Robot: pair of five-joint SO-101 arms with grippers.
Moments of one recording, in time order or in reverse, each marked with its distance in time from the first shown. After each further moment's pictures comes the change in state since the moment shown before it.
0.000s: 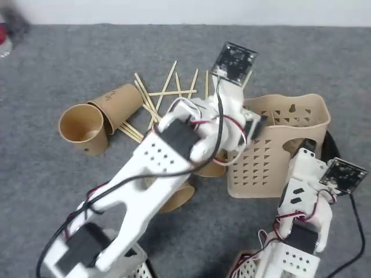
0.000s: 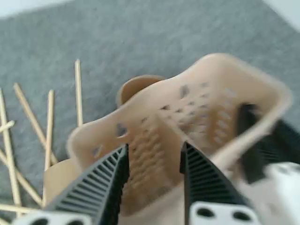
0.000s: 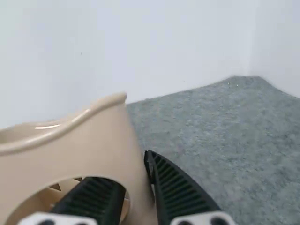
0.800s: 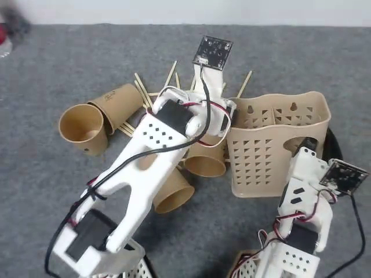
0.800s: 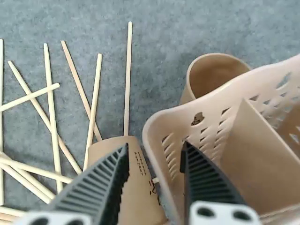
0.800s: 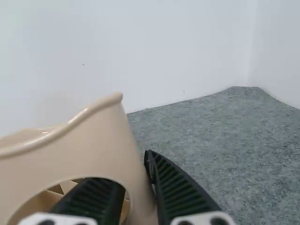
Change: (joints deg) left arm -8.5 6.7 -1.4 4.1 -0.2; right arm -0.1 0.0 0.0 -1.5 0.2
